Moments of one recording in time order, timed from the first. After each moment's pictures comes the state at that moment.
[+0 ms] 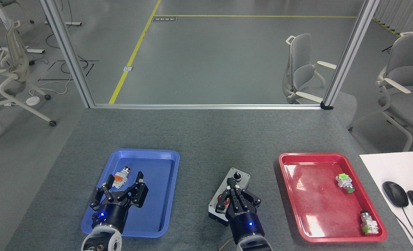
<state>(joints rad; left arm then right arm) -0.14 0.05 -0.02 -1.35 -1.24 -0.05 0.11 -0.13 0.18 0.28 -1.30 1.48 0.07 -0.12</state>
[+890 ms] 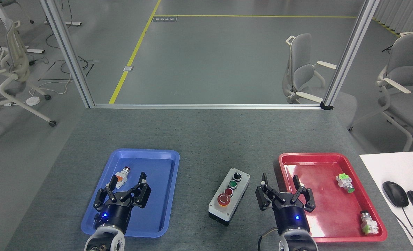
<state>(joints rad) -0.14 0.04 -0.03 -1.34 -1.22 -0.06 0.11 -0.11 0.06 0.07 -1.36 1.44 0.06 -0.11</state>
